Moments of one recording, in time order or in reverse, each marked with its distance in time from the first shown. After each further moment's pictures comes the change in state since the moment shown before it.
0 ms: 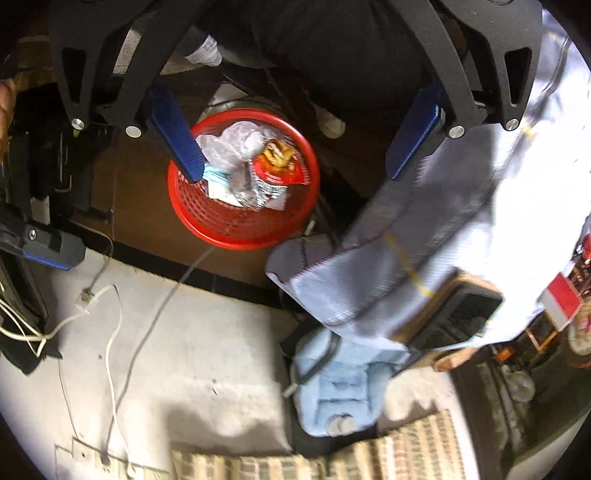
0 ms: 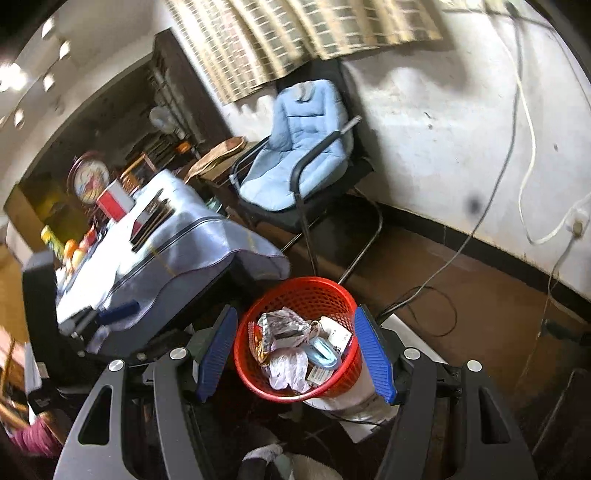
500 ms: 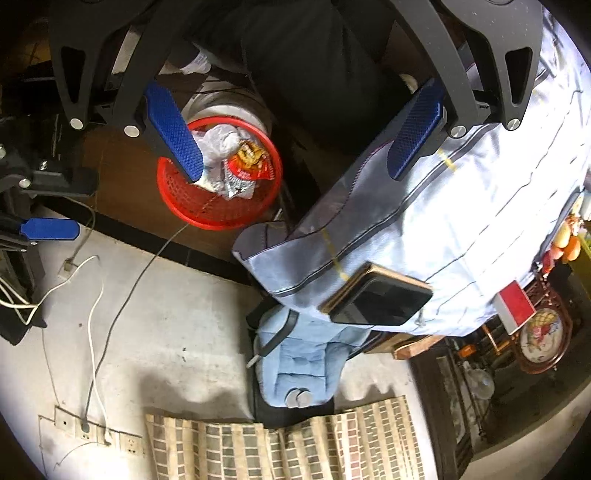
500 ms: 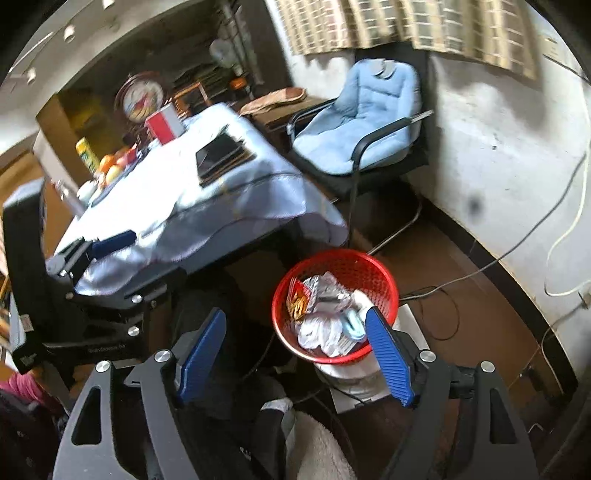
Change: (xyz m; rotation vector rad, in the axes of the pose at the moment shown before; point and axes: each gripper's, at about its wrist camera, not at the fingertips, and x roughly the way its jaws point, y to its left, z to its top) left arm -0.062 0.015 -0.013 -0.067 -0.071 0.114; right arm -0.008 0.063 0.007 -0.263 0.210 0.076
